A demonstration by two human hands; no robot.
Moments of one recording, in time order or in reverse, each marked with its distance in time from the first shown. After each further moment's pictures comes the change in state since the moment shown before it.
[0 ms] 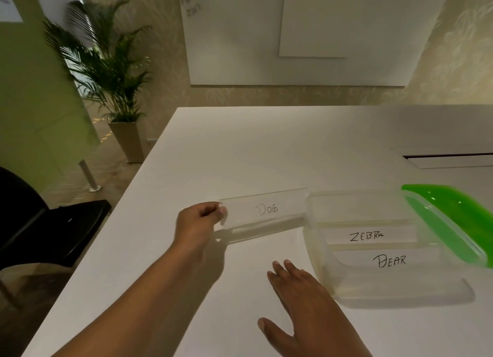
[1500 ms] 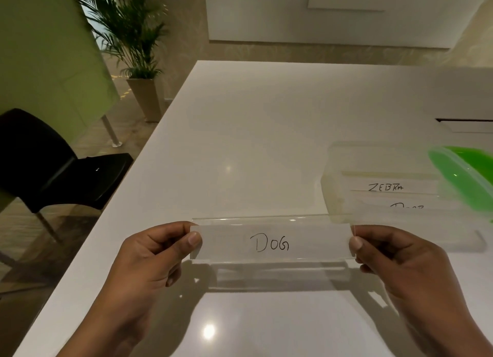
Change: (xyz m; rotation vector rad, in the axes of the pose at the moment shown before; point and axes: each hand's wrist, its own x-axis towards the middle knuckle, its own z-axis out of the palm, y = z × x) left_hand -0.164 -0.024 -0.107 -0.120 -0.100 0.038; right_hand -0.069 -0.018 -0.095 1.103 0.339 0.515
